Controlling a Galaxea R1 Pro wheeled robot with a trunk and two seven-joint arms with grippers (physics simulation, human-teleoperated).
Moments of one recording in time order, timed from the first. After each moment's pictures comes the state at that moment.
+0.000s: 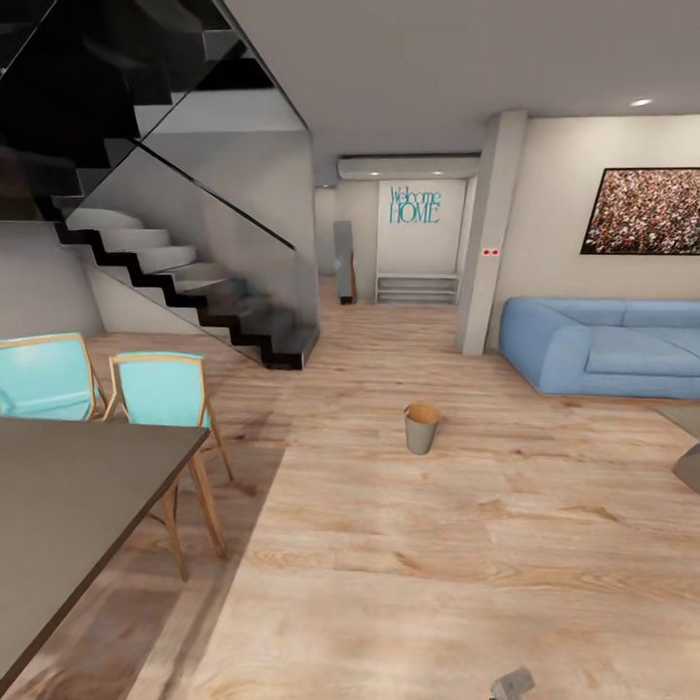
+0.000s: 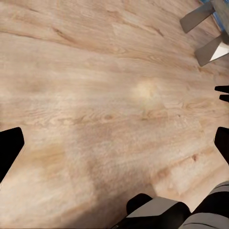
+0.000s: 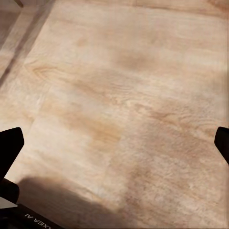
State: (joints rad) left arm 0.01 0.13 0.33 -0.89 0.00 0.18 -1.06; right arm -0.19 -0.14 0.00 -0.56 0.01 0.03 0.56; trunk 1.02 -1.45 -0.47
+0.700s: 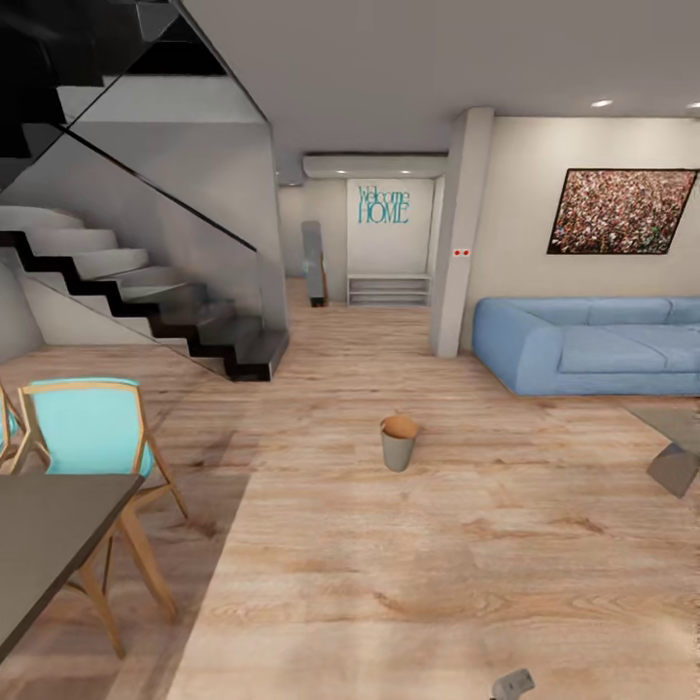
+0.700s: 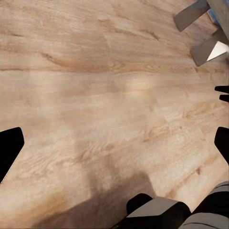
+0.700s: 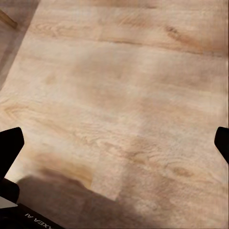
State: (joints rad) left arm 0.01 0.13 0.33 -0.89 0.00 0.18 -1.06; right arm -0.19 -0.14 0.00 -0.56 0.01 0.03 0.56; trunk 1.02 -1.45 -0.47
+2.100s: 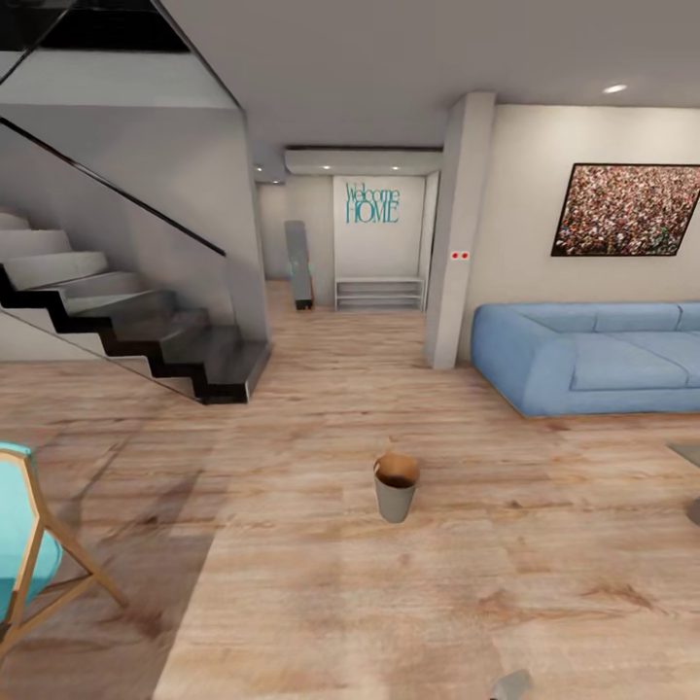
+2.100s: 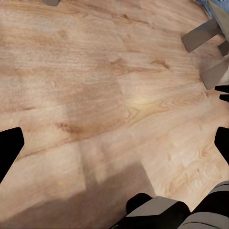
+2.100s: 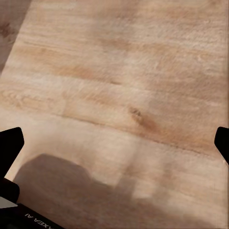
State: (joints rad) left arm 0.01 0.13 0.33 -0.89 0.00 0.18 -1.06; right arm -0.19 -0.14 0.00 -0.56 0.01 0.03 0.56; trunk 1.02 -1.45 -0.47
